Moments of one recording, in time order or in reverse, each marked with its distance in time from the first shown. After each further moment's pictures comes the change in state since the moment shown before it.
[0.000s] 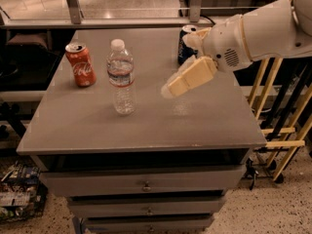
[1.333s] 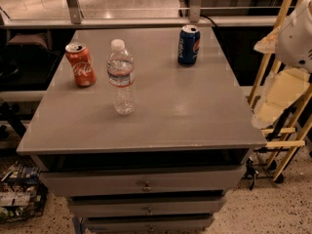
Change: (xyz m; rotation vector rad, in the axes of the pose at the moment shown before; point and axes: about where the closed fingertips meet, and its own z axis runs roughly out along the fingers) arm 0.087 0.015 -0.138 0.094 0.685 -0.128
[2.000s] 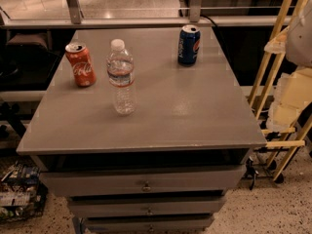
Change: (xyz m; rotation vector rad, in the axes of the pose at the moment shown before) arm 0.019 0.004 -0.014 -0.002 0.098 -0.017
